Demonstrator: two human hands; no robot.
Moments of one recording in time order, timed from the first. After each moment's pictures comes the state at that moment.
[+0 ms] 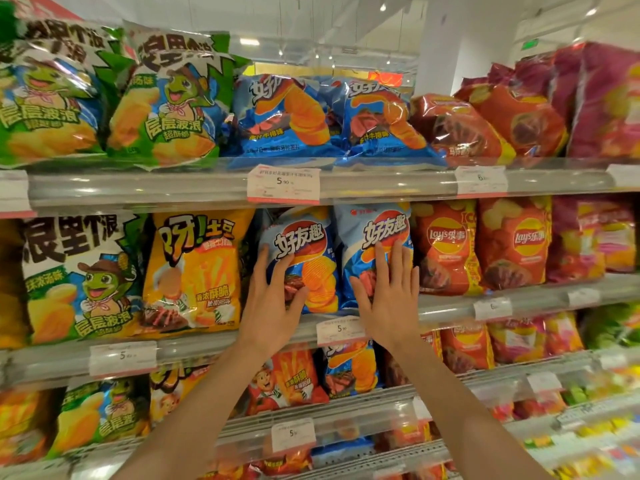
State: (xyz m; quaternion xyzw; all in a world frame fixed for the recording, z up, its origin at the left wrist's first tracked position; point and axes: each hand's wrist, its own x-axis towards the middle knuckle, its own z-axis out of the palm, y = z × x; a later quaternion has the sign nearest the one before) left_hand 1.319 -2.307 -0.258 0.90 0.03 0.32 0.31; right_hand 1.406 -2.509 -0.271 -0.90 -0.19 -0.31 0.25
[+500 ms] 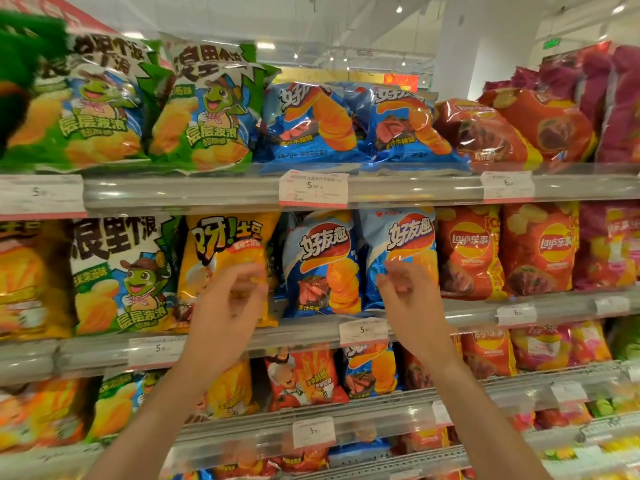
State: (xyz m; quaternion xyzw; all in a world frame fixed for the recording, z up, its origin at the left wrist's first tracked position) left_hand 1.229 -2.254 -0.223 0.82 0.01 0.40 0.42; right_hand 1.346 -2.508 -0.225 -0.79 -0.20 -0.21 0.54
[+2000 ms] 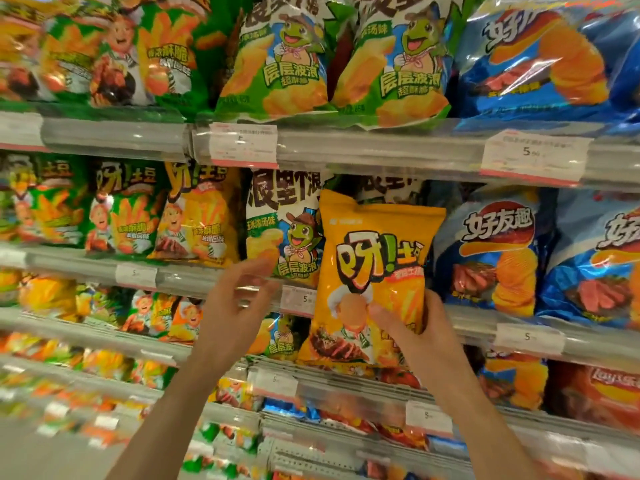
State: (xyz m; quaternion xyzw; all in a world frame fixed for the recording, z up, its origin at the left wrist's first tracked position) left_hand 1.112 -2.126 -0.259 0.78 0.18 0.41 0.43; right_hand 1.257 -2.354 -0.266 -0.73 -0.24 0.13 0.62
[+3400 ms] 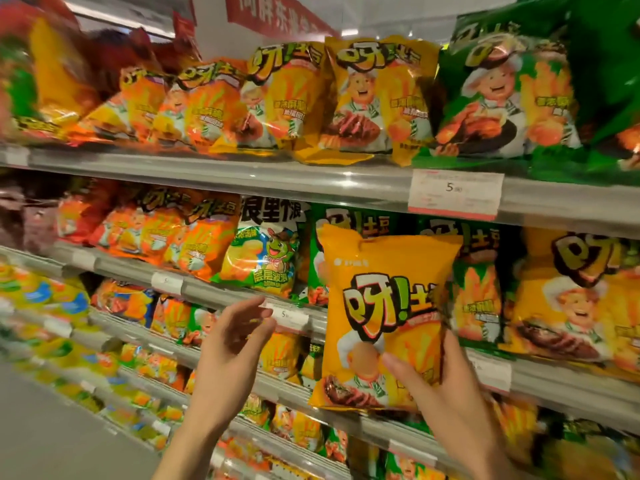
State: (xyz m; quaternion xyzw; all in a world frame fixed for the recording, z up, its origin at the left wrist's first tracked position) left_hand 0.810 -1.695 -0.256 0.69 0.27 0.46 0.49; right_hand 1.002 -1.888 -0.273 -0.66 -0.31 0.17 0.66
